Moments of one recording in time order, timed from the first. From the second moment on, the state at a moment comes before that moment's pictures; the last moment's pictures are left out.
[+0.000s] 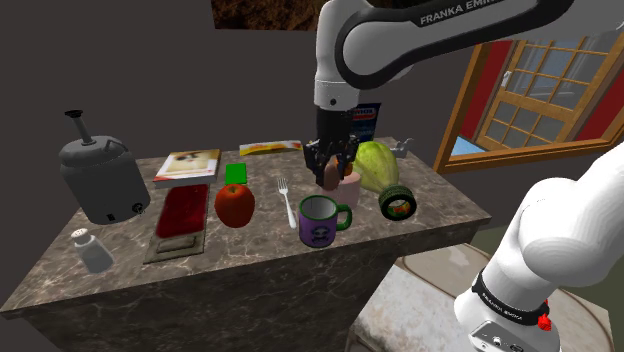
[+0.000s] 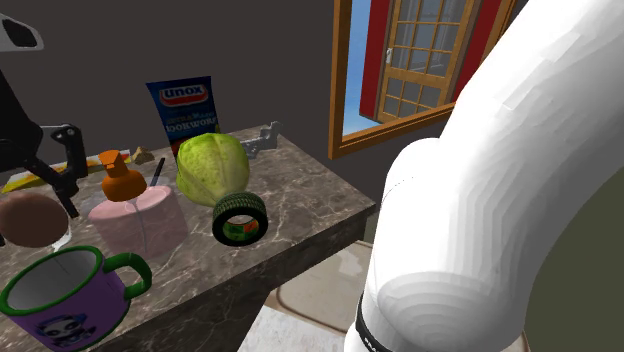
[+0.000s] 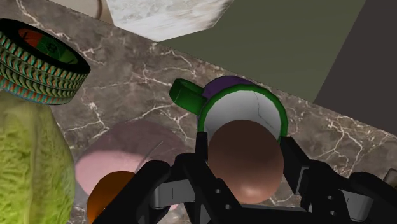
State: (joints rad) arm 0.03 -0.35 0.24 -2.29 0.19 1.90 0.48
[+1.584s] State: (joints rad) arm 0.03 -0.31 0.25 -2.35 0.19 1.99 0.47
